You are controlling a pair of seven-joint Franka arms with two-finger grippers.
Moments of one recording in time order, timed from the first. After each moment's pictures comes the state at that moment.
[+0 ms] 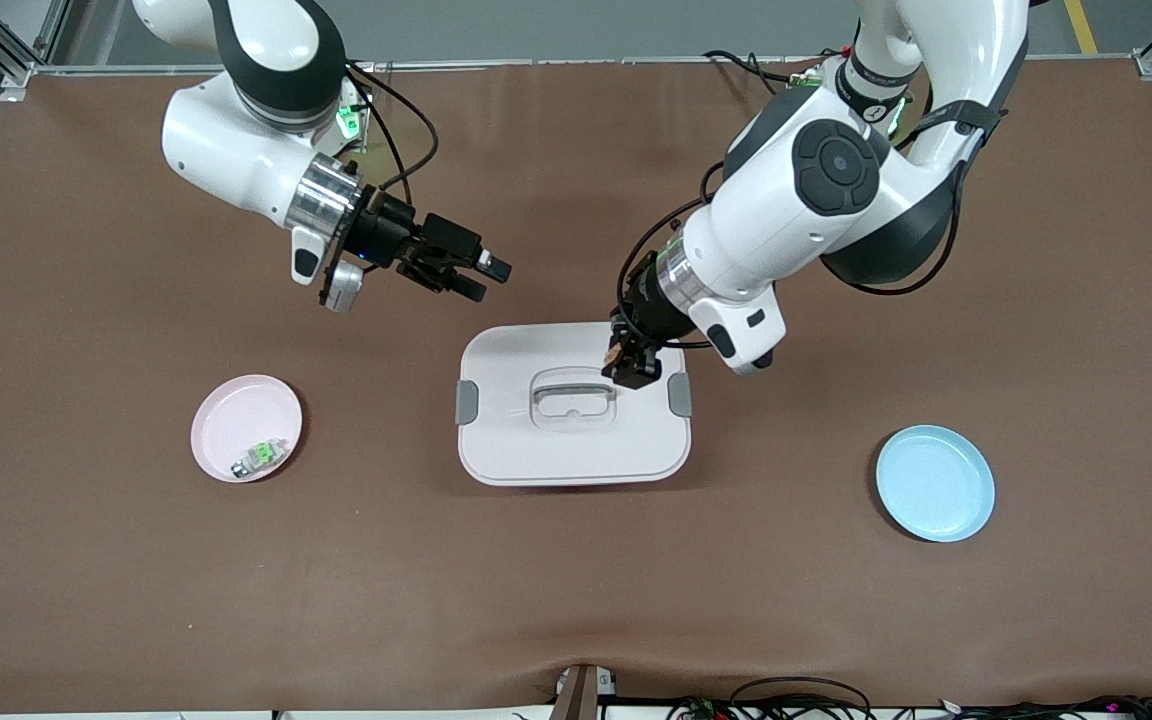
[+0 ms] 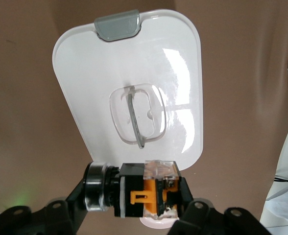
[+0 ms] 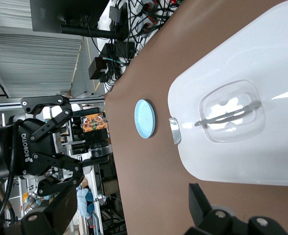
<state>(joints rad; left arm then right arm) -0.26 0.50 -0.45 -1.27 -0.12 1.99 -2.01 0.60 0.00 -0.03 -2.10 1.46 2.55 -0.21</state>
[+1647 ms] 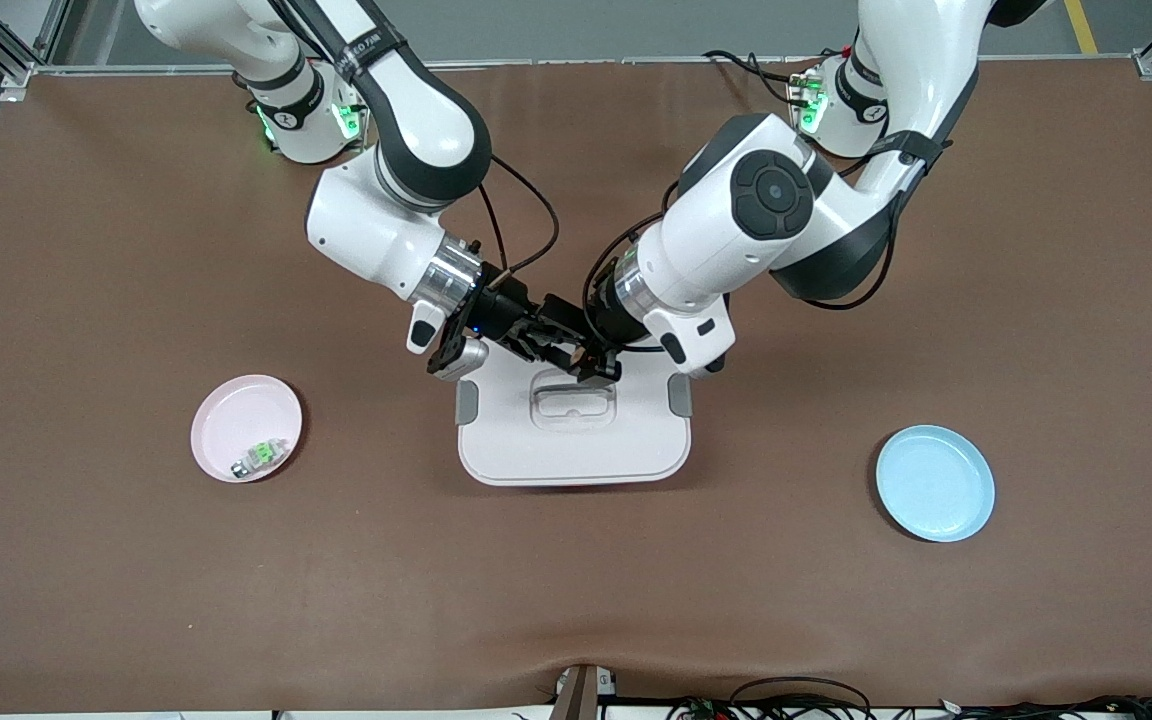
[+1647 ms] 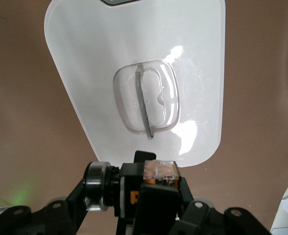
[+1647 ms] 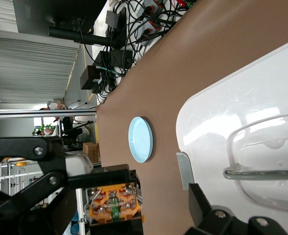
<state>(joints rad) -0.32 0.57 -0.46 -1.27 -0.12 2.05 -2.04 0.72 0.38 -0.03 -1.73 1.52 2.71 -0.24</state>
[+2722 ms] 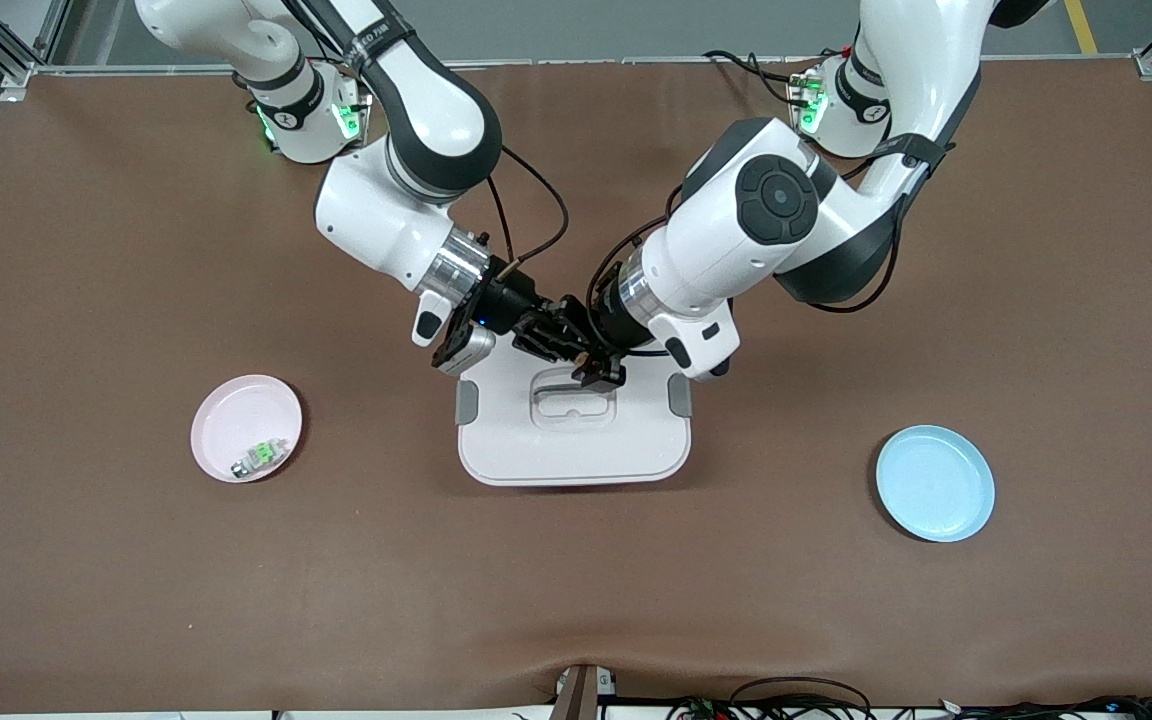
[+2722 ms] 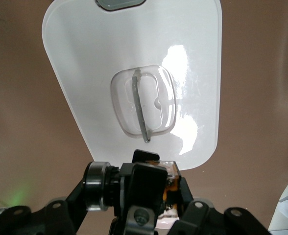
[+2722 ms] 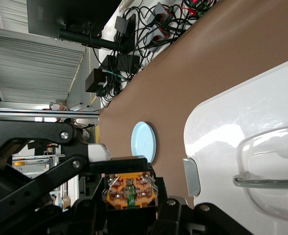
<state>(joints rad) -0.31 0.57 -0.45 -1.27 -0.12 2.05 -2.04 0.74 0.38 -0.03 -1.72 1.53 2.76 -0.30</state>
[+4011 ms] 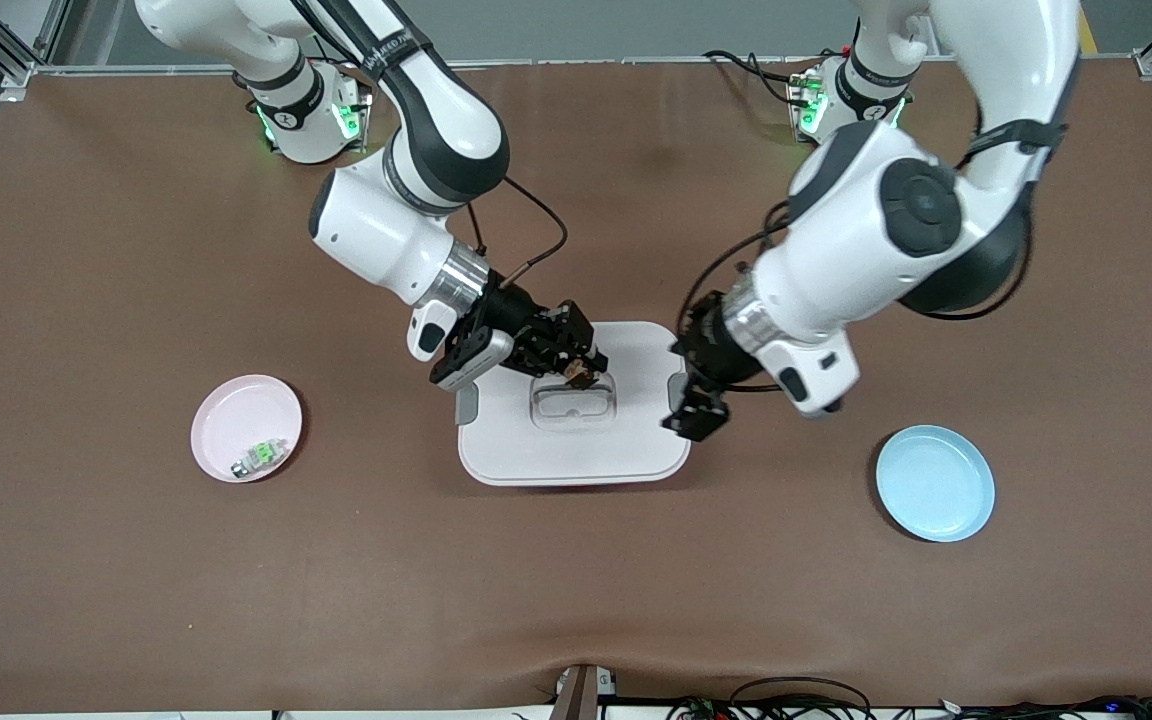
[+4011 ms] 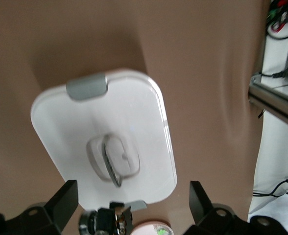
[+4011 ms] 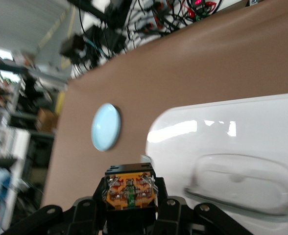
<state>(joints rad) -0.14 0.50 -0.45 -1.26 -0.06 1.95 -1.83 0.70 0.40 -0.05 -1.73 1.09 2.64 -0.31</state>
